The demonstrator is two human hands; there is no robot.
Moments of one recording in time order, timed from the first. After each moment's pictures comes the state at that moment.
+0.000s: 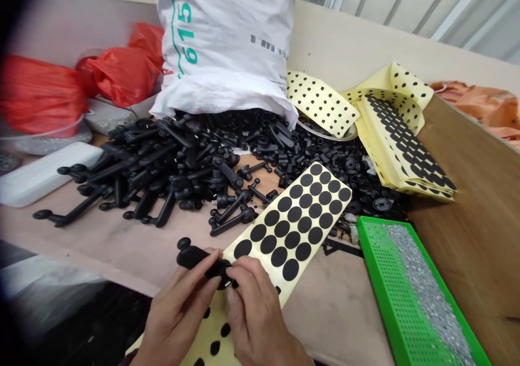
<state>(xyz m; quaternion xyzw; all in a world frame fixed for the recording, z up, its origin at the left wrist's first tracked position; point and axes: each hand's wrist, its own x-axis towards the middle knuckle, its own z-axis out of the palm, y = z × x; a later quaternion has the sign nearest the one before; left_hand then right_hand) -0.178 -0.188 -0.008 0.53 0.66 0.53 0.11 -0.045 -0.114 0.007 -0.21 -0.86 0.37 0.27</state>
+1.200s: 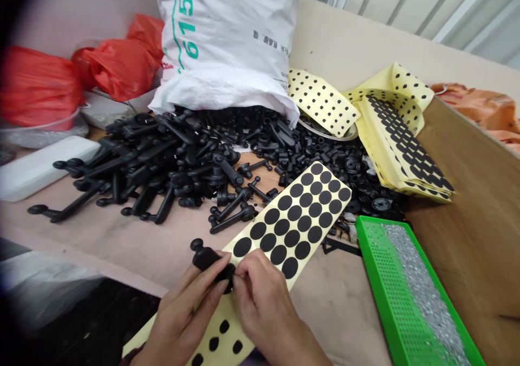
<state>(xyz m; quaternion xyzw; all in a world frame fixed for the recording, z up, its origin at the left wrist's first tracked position) -0.172 -0.191 -0.014 0.56 0.64 0.51 0.14 -0.048 -0.099 0.018 -0.26 -0.85 0.39 0.22</state>
